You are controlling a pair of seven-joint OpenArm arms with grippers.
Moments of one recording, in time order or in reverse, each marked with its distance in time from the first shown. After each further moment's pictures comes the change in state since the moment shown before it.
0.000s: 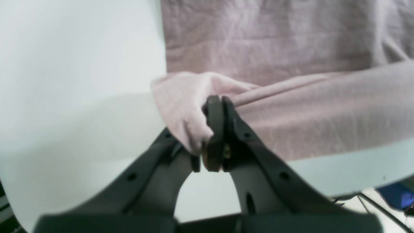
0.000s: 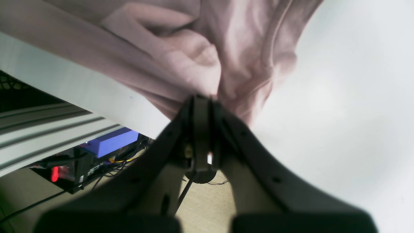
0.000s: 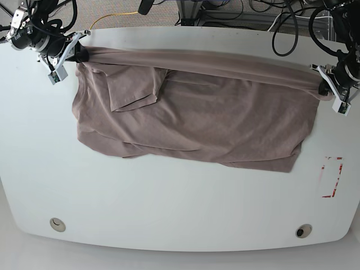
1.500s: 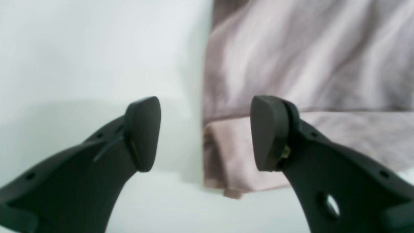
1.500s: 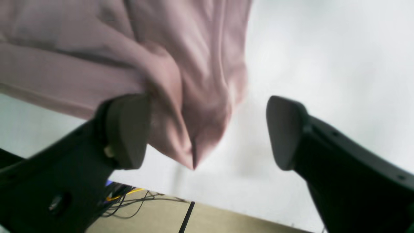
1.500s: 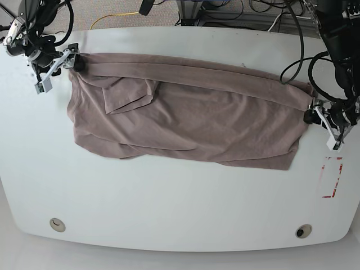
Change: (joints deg) left arm -24.8 -2.9 10.7 -26.6 1.9 -2.6 3.1; right arm 9.2 -2.6 6.2 -9.3 -8.0 0.0 2.0
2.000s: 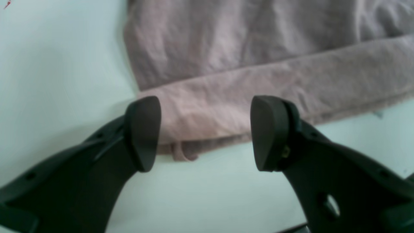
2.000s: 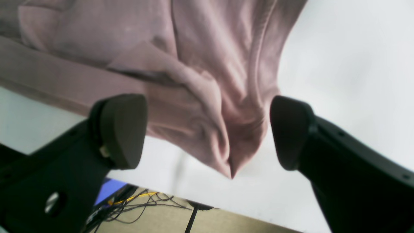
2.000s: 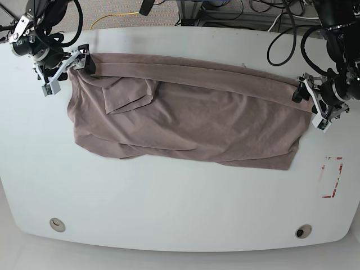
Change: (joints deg) left arm 17.0 1.8 0.5 22.5 -3.5 -0.2 1.6; right arm 0.1 -5.4 -0.1 7.0 -0.2 0.0 -3.1
